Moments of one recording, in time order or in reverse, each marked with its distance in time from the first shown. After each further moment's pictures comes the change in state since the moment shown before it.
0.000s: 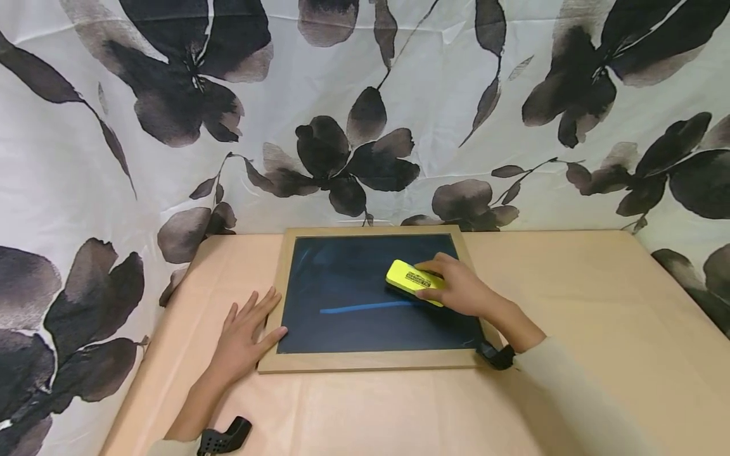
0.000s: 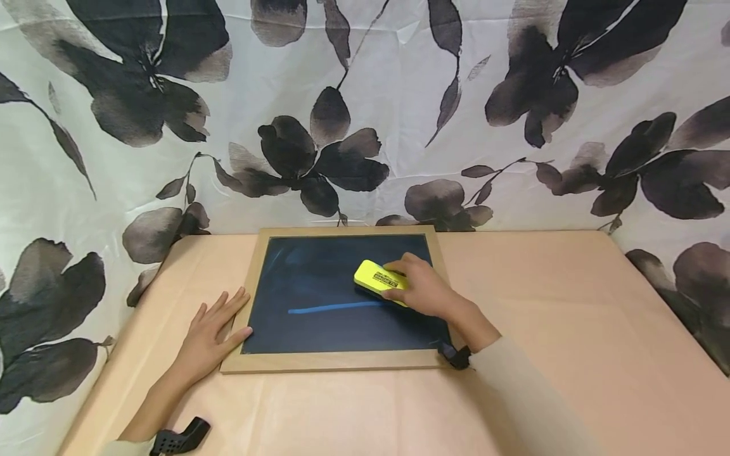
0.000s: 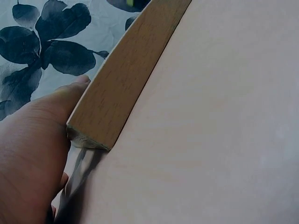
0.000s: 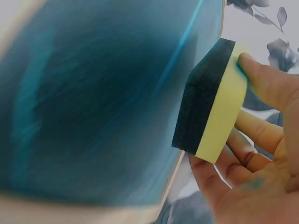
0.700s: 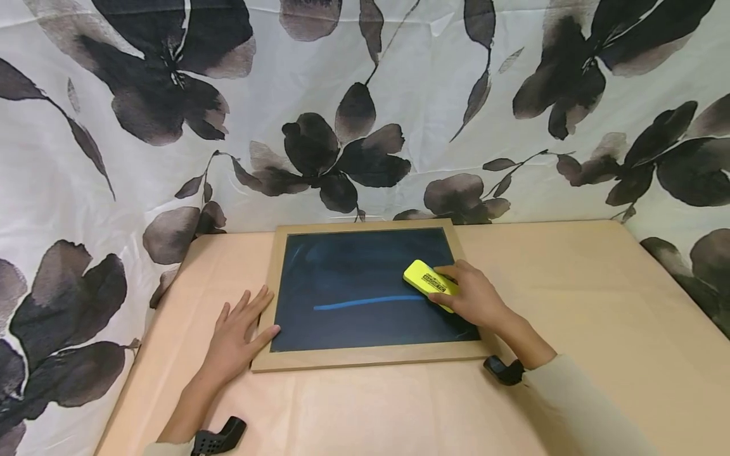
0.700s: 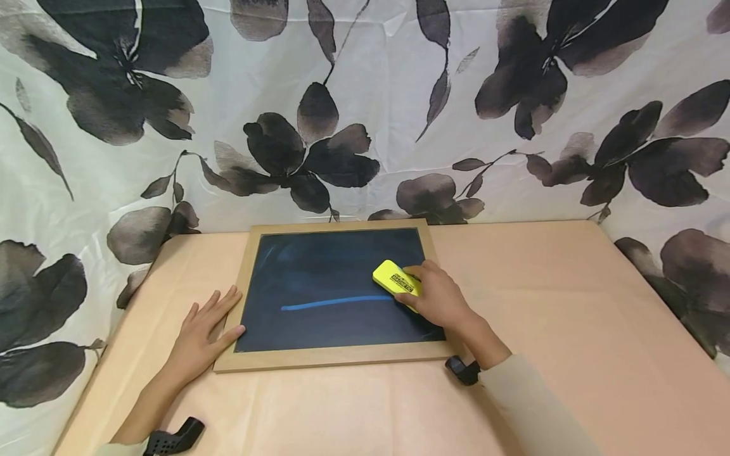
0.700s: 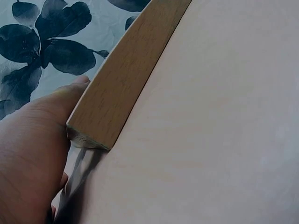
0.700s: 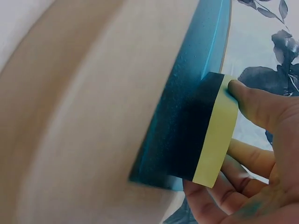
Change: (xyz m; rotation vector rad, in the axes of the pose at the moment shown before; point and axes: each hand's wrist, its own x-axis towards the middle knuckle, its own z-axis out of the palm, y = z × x) left_hand 0.006 -0.003 -0.001 -0.009 -0.018 0.003; right_hand -0.033 0.019 0.006 -0.025 0.130 0.190
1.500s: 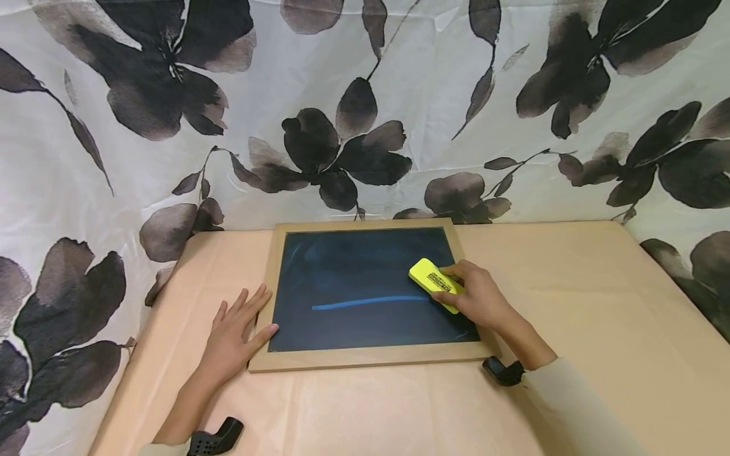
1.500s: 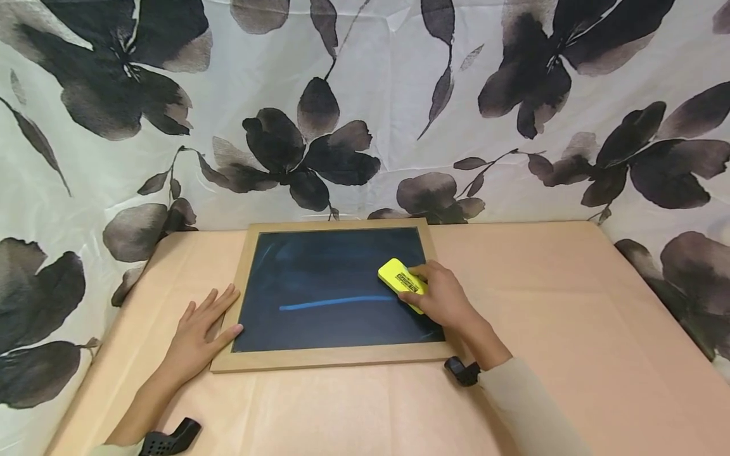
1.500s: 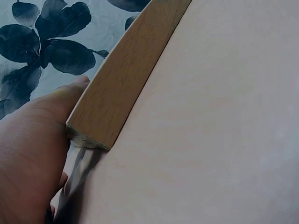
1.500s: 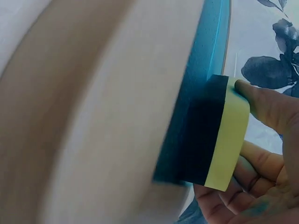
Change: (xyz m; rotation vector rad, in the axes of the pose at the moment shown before) left_hand 0.000 0.002 -0.002 -0.015 -0.002 -0.005; right_hand 0.001 0.008 0.004 0.071 0.022 0.045
